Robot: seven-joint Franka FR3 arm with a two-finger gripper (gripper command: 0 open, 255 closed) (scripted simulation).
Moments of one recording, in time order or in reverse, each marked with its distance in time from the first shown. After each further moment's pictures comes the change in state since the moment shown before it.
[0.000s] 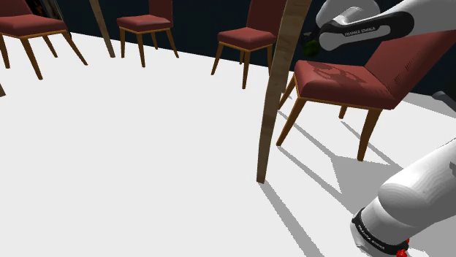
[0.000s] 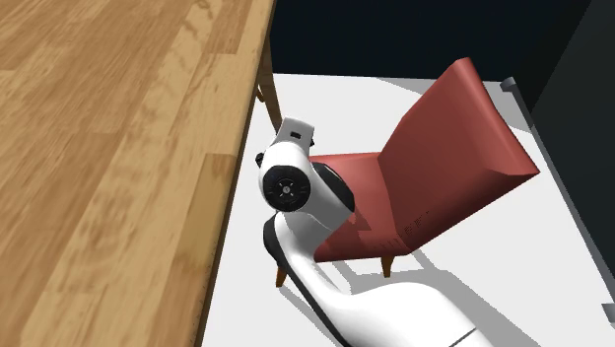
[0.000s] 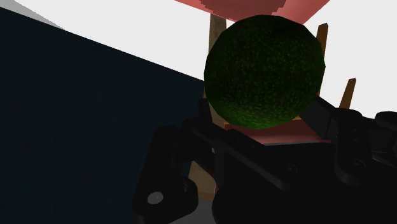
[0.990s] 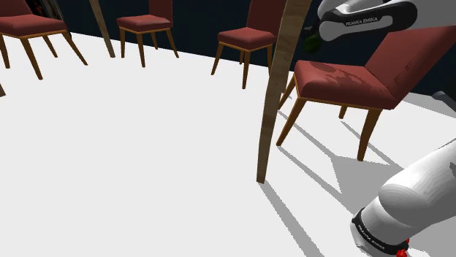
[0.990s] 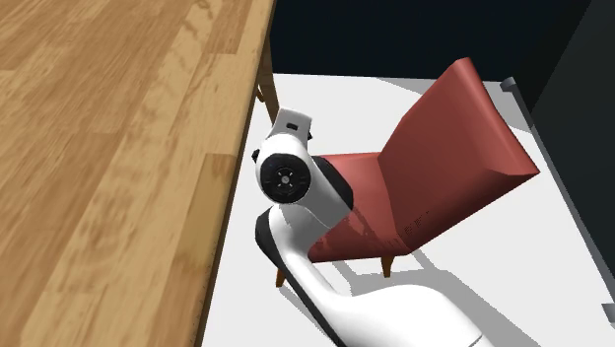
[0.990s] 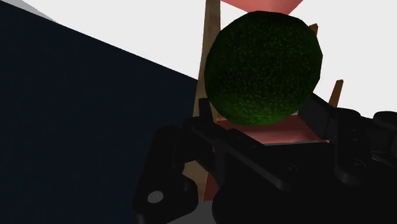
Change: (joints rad) arm 0.019 -0.004 -0.002 0.052 0.079 -0.058 -0.110
